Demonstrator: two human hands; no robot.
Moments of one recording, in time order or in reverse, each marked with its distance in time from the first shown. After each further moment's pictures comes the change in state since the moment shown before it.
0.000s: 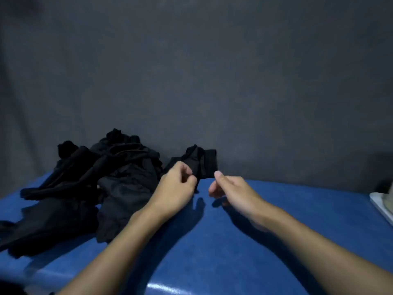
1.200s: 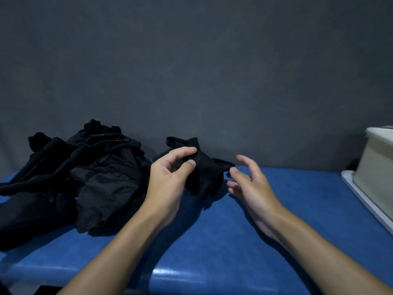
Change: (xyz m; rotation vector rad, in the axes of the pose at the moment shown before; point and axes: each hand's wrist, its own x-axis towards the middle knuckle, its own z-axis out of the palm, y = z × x) left_hand -0.039 0.039 0.025 -0.815 0.027 -0.001; right_hand -0.049 0.024 -0.028 0.378 0.329 0.007
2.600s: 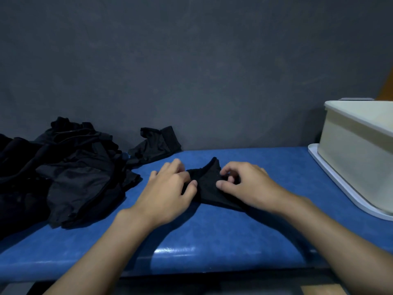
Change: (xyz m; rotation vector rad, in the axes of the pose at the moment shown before) left_hand -0.022 -0.029 0.013 1.445 -0.495 0.298; right_hand -0.021 -0.002 -0.066 -1.008 -0.114 -0.159
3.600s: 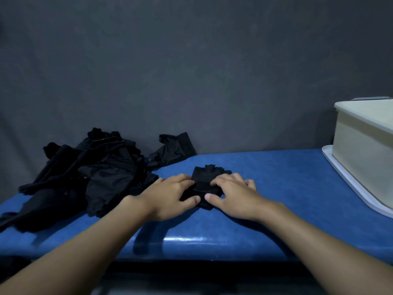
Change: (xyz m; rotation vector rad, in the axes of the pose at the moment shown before) left_hand -0.016 -0.017 -0.024 0.203 -0.329 0.045; right_hand -0.008 -0.020 0.034 -0.132 -0.155 -0.140
